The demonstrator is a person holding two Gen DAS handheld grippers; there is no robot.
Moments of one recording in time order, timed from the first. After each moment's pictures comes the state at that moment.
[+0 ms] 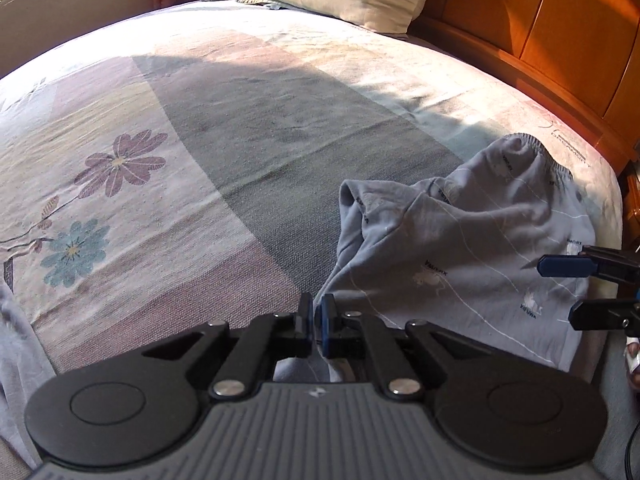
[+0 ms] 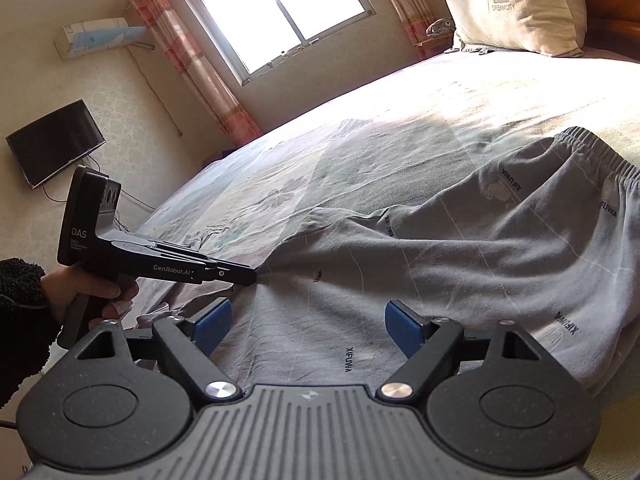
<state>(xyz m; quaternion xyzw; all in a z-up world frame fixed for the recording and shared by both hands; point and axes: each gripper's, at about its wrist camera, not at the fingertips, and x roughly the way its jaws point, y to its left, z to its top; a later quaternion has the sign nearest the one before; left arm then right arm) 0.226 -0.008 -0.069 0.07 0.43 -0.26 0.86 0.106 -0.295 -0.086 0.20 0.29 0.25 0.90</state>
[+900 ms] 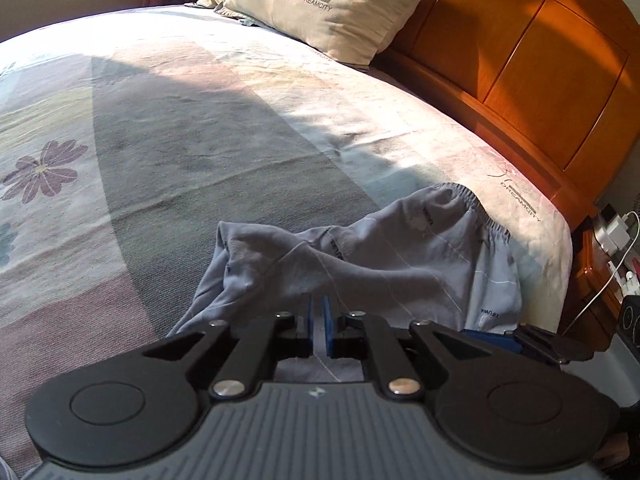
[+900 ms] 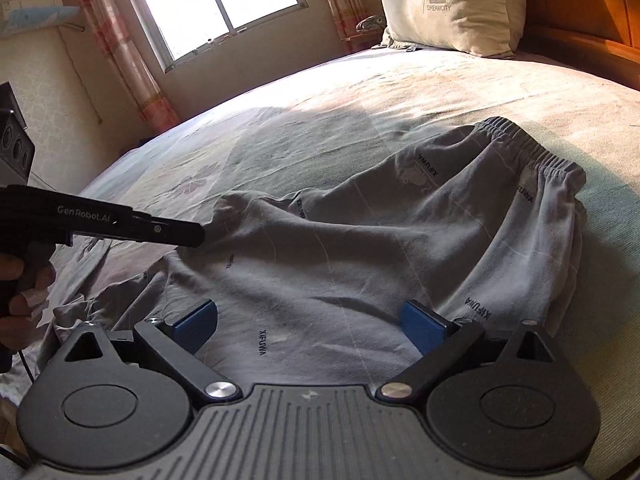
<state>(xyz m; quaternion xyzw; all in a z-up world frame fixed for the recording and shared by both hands) 0.219 -0.075 -0.064 -0.02 0.42 -0.30 0.85 0.104 -0.288 -0.095 0.15 0.34 0.15 0.92</state>
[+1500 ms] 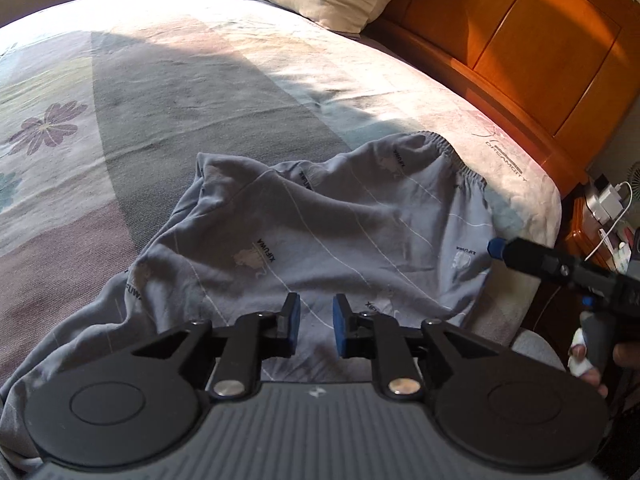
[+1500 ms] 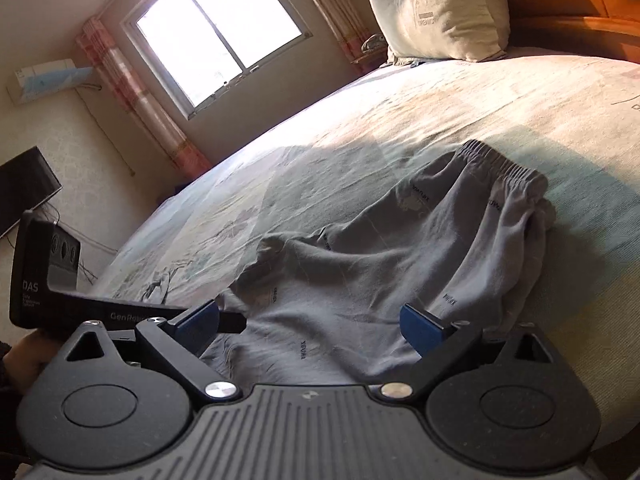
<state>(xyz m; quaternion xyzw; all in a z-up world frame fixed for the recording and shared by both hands) 0.164 -0.081 -0.063 0.00 0.45 -0.30 0.84 0.067 -0.351 -0.066 0.25 0.27 0.15 0.92</state>
